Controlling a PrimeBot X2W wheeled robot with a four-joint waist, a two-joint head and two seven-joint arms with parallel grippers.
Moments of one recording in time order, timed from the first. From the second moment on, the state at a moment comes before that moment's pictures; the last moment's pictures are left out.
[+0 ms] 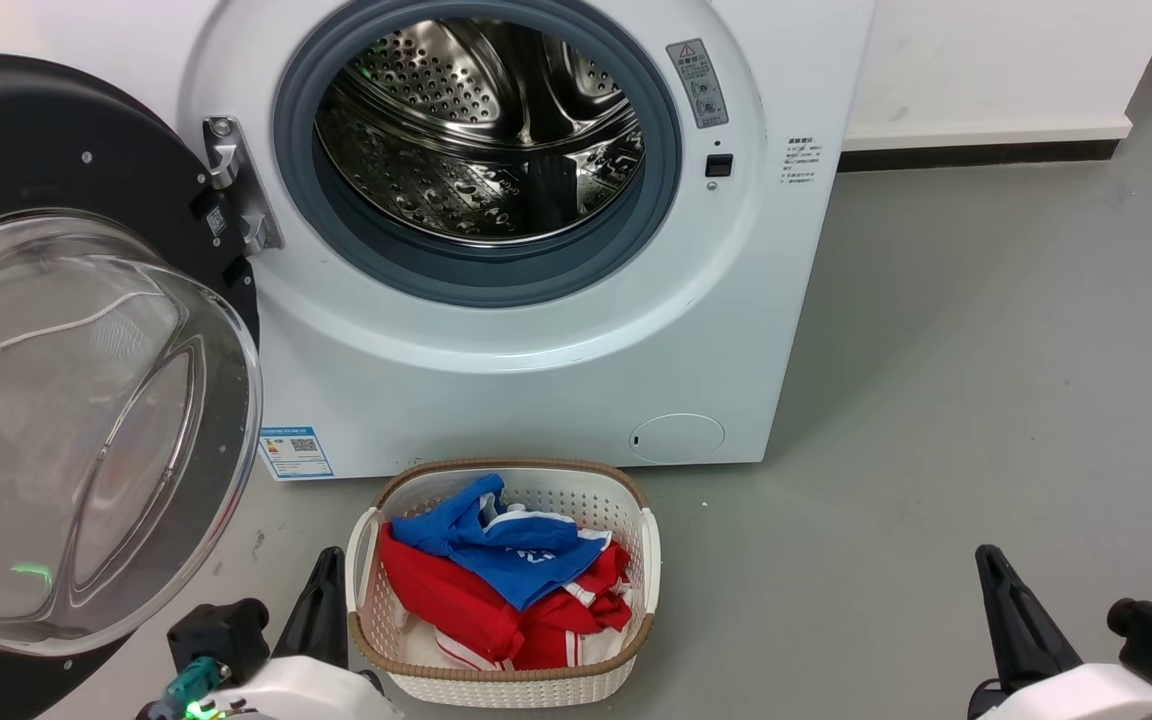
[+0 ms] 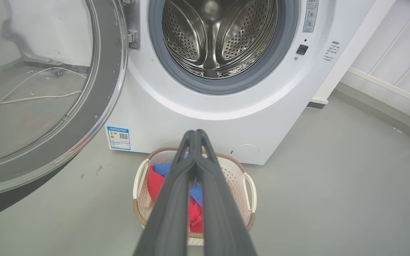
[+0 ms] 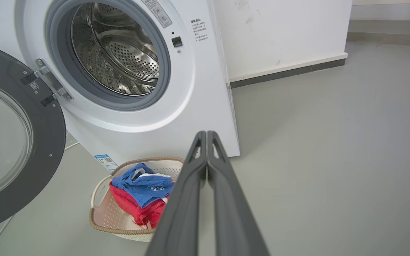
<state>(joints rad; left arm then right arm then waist) 0.01 0.28 -0.32 0.13 -0.56 0.21 -0.18 0.13 -0.08 -0.04 0.04 0.32 0.13 -0.03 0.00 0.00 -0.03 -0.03</state>
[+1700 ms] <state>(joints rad) -0.05 0.16 -0.08 0.20 -1.19 0.01 -0.02 0.00 -0.06 -0.08 0.16 1.07 0.13 0.05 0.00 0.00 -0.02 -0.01</state>
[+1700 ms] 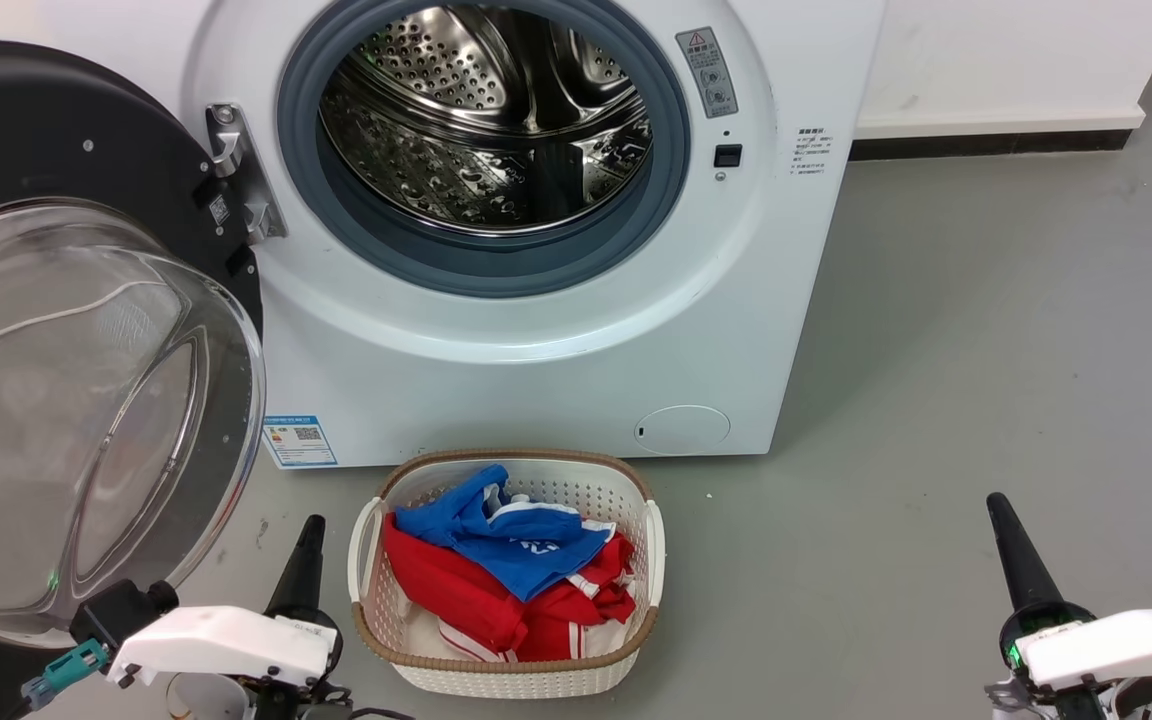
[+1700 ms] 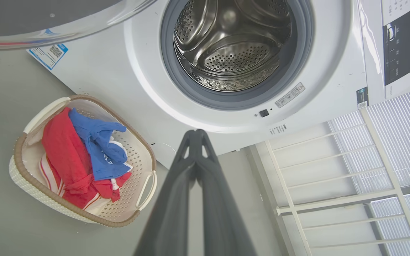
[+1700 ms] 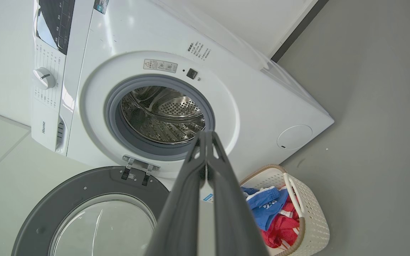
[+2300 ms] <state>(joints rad) -0.07 0.13 -0.02 0.22 -1.33 -0.04 0.02 -0.04 -0.06 -0.09 0.19 1.25 0.13 0.07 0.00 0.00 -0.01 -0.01</state>
